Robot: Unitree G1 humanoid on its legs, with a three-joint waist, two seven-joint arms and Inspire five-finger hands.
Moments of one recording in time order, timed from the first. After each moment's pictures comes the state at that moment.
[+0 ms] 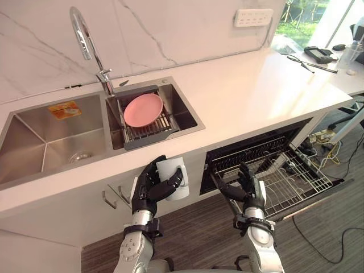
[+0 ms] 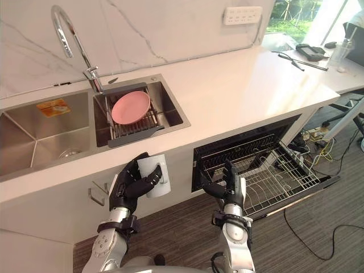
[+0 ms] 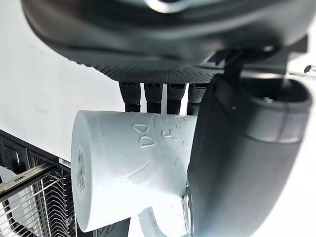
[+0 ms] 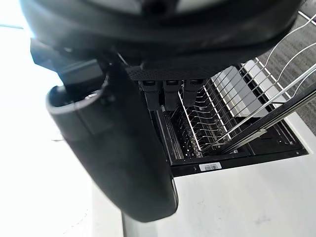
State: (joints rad) left arm 0.34 0.02 -0.22 -0.13 -0.31 -0.14 0.16; right arm 0.24 0.06 0.00 0.08 0.04 -0.05 -0.21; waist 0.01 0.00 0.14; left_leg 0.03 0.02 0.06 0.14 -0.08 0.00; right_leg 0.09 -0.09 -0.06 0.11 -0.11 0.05
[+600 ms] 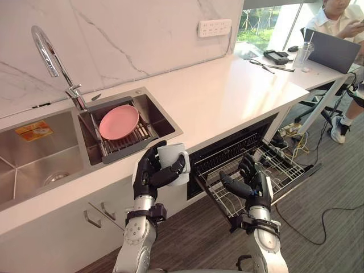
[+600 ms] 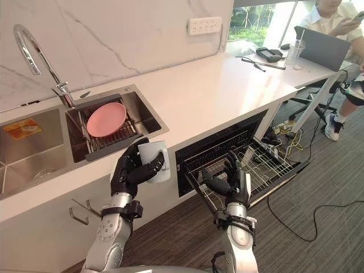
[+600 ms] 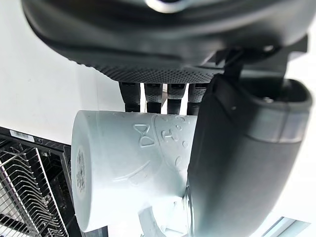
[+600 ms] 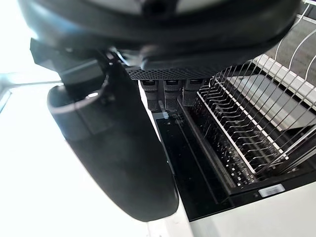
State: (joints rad) left arm 0.19 0.03 -0.19 -0.10 -0.23 -0.14 0.22; right arm 0.28 0.06 0.01 -0.08 0.19 -0.09 -0.15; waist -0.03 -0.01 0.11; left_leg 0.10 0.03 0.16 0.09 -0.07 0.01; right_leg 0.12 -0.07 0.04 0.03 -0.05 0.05
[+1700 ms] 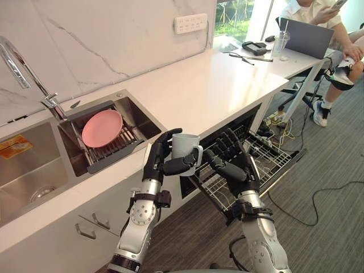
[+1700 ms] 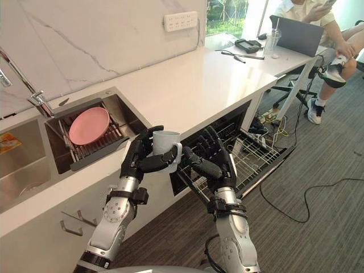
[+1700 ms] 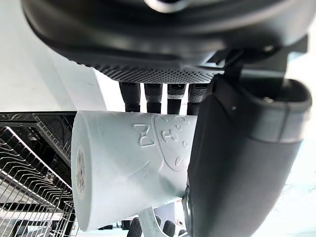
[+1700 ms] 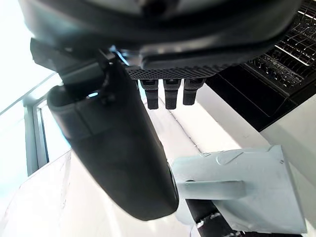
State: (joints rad) left arm 0.02 0.08 -0.25 -0.03 -0.08 -0.14 0.17; right arm 0.20 -0.04 0.15 -0.14 0.61 -0.12 0.05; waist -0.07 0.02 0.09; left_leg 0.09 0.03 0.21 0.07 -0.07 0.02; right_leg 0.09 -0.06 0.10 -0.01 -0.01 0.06
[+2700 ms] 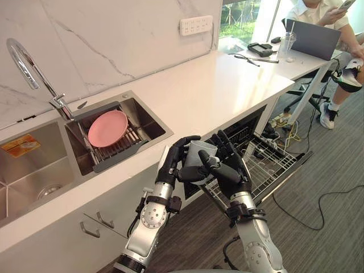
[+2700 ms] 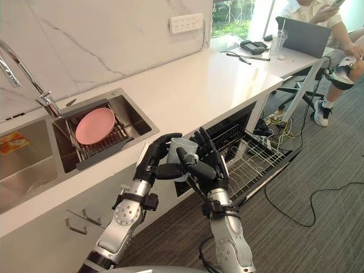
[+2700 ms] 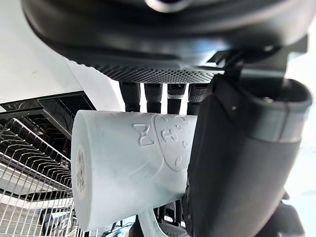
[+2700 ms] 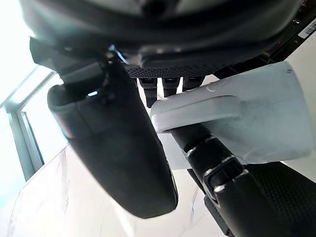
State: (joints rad) left arm 0.01 0.09 -0.38 0.00 0.04 -0.14 0.15; right arm 0.20 -0.05 0.22 -0.13 0.71 -0.12 0.04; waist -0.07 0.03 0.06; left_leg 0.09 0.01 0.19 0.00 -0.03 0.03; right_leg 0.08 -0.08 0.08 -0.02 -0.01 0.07
